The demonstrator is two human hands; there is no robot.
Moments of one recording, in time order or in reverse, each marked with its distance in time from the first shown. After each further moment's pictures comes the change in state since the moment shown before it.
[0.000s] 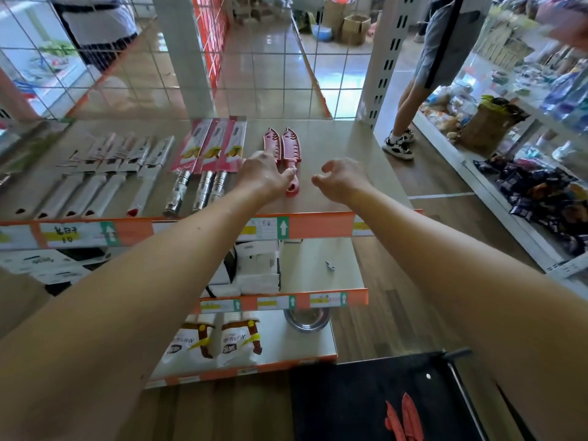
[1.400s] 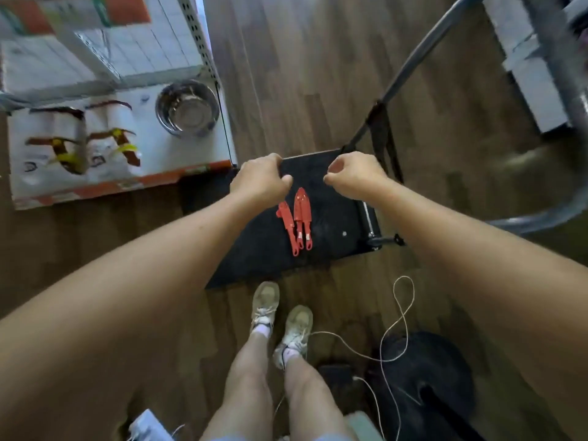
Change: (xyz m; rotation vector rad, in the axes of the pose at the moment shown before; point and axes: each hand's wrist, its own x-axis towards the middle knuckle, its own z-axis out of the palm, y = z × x) left_hand -0.341 0.174 0.465 0.072 -0.559 -0.101; right_hand -0.286 0.533 0.082 -0.015 -0.495 0.344
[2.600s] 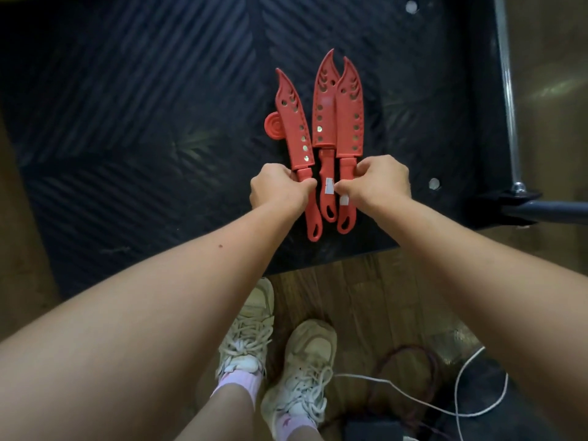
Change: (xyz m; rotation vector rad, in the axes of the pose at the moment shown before) left_hand 0.233 -0.167 0.410 -0.576 -0.108 -0.494; right_hand 0.272 0.181 0.371 0.273 0.015 0.366
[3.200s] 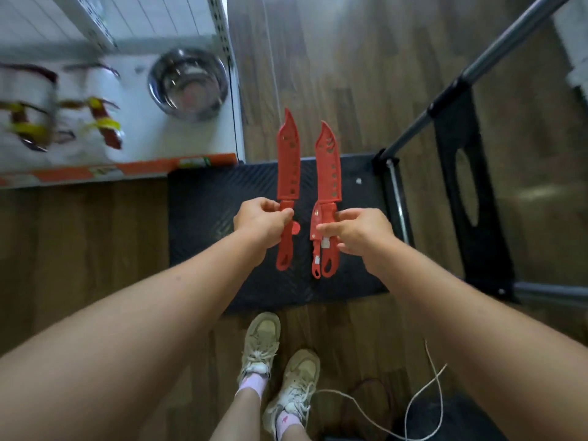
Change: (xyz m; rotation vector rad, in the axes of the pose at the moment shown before) left_hand -0.209 0.119 -0.195 -0.370 0.020 0.063; right_hand -0.209 -0.124 -0.176 0.354 -0.177 -0.043
